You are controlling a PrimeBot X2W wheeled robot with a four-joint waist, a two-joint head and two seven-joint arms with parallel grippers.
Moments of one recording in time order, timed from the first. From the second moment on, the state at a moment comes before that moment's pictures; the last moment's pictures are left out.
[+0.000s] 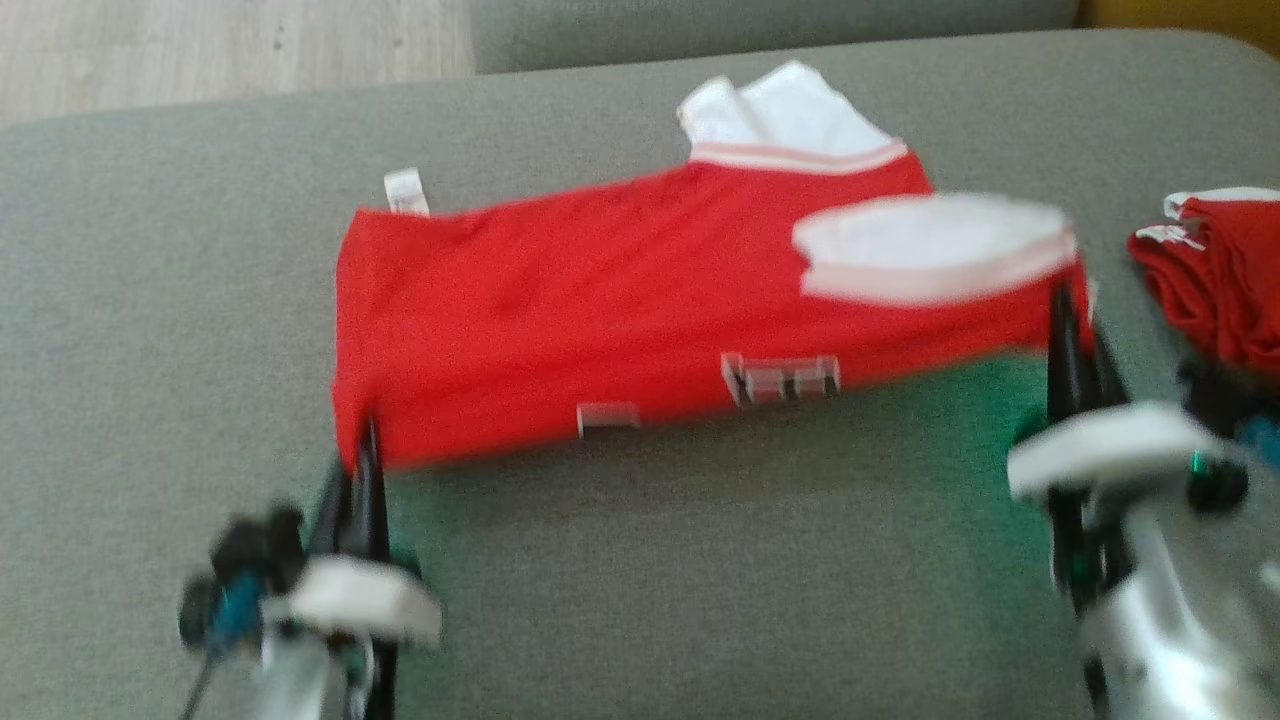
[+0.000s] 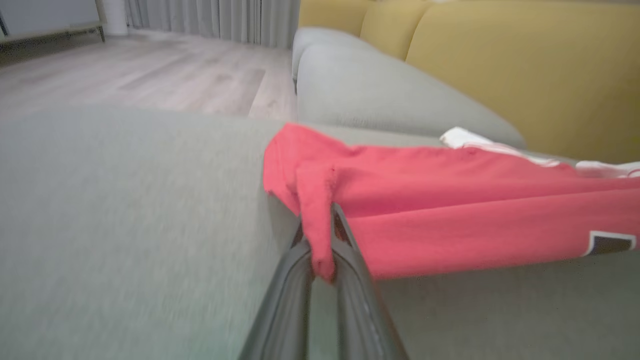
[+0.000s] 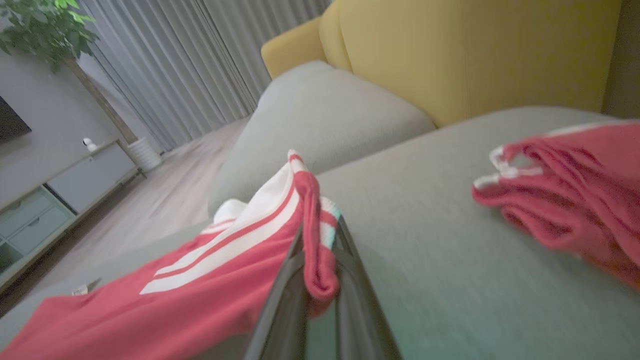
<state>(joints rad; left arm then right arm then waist) -0.23 0.05 -0.09 0.52 -0.25 -0.08 -0.26 -0.37 -0.12 0.03 0.58 0.47 0.13 -0.23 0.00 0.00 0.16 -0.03</state>
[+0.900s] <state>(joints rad) -0.69 0.29 -0.29 0.62 -0.33 -0.13 0.12 -0.49 -0.14 0.08 0.48 0.33 0.13 -0.13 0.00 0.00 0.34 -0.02</state>
